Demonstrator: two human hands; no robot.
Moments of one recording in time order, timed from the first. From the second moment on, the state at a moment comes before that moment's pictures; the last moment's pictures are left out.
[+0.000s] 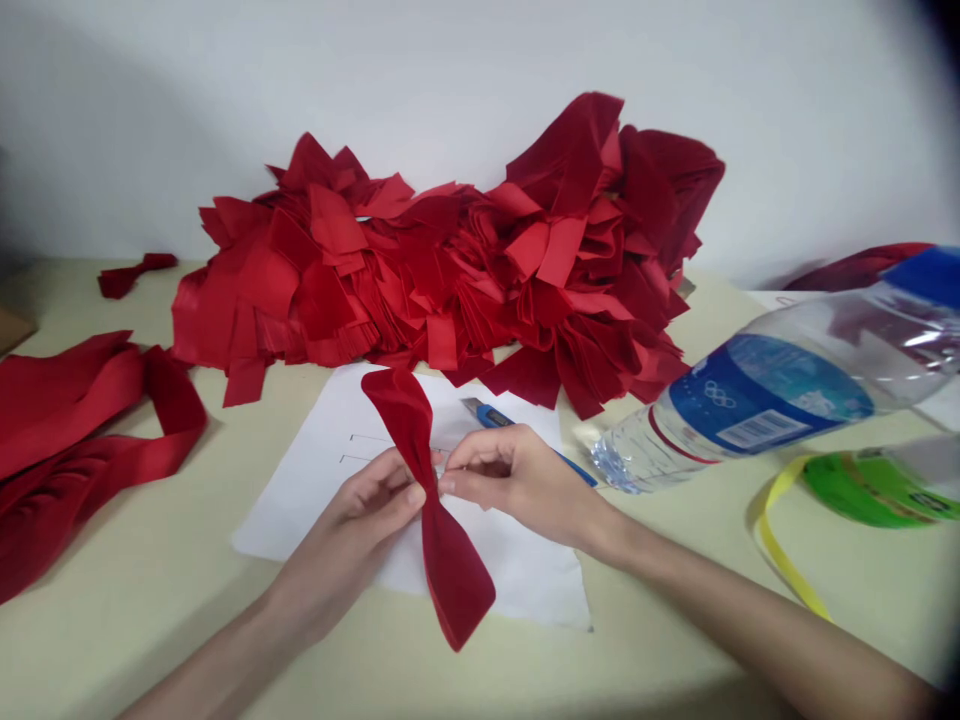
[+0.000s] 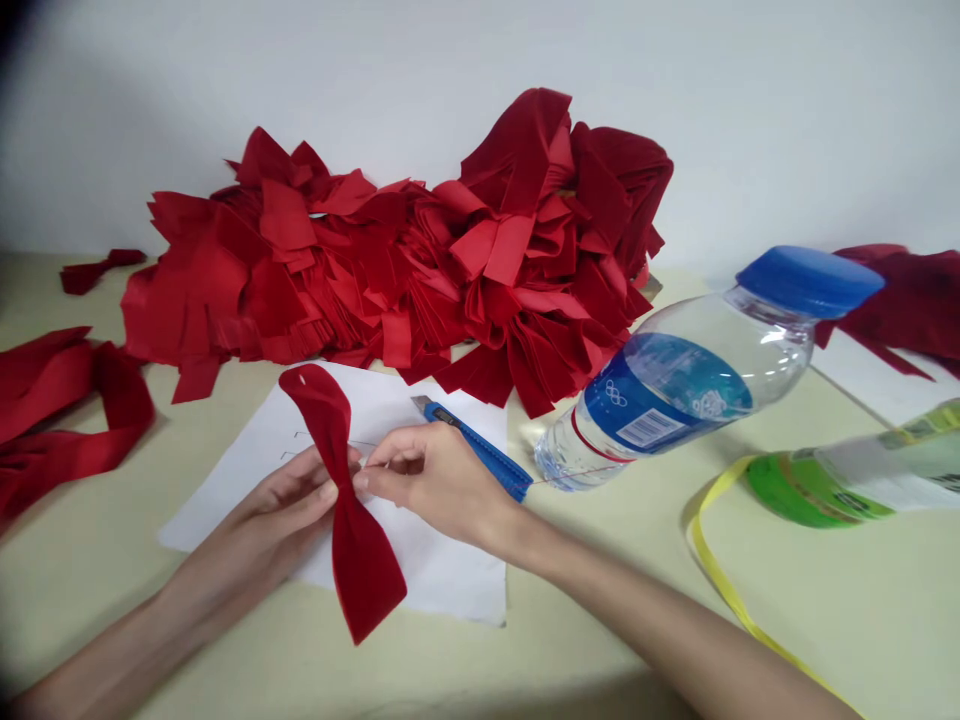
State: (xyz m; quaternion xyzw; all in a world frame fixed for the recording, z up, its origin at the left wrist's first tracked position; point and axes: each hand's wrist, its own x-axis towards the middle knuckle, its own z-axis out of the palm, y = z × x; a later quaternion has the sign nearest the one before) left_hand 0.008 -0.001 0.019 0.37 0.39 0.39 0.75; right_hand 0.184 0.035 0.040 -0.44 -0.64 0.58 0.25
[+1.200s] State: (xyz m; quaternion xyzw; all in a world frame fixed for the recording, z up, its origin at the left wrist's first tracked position) left_hand 0.004 0.002 0.019 0.43 0.52 0.37 0.64; right_hand 0.198 0.045 0.044 -0.52 -0.77 0.32 0.16
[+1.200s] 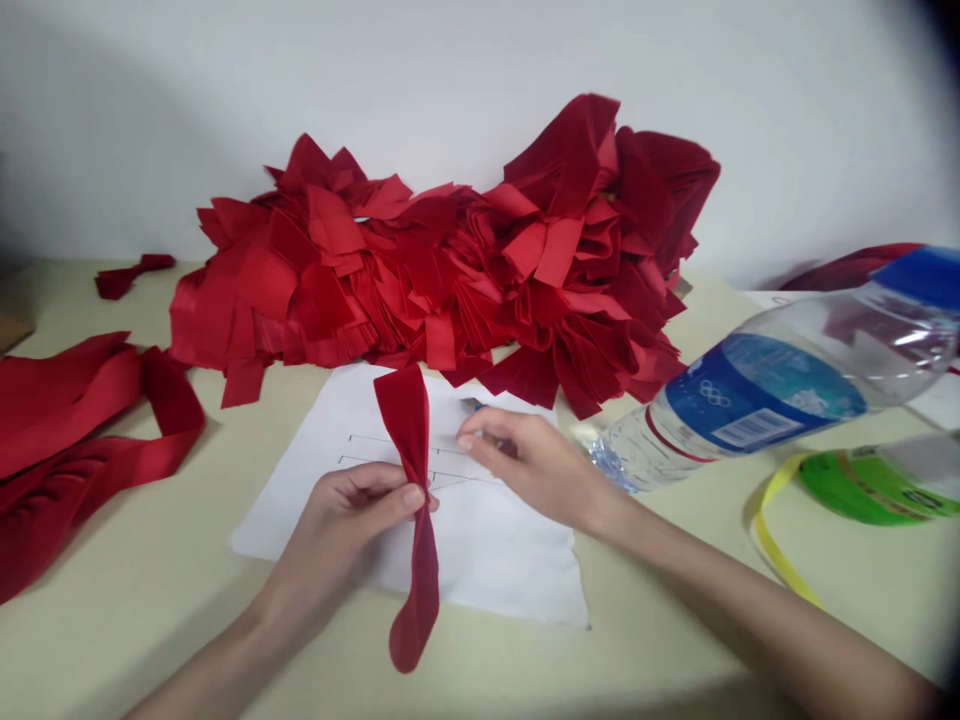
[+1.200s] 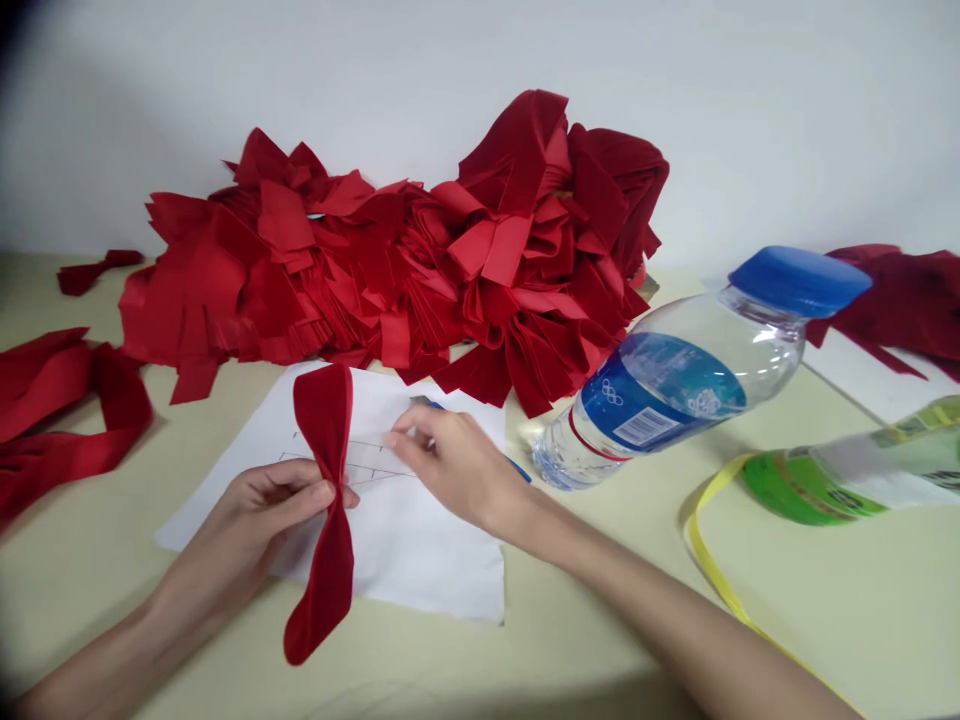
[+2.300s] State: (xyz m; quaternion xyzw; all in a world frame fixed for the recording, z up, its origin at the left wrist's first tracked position) left_hand -0.001 0.009 0.032 0.41 0.55 0.36 0.63; right_hand 0.223 0.049 0.037 -0.25 -0.96 -0.05 0.13
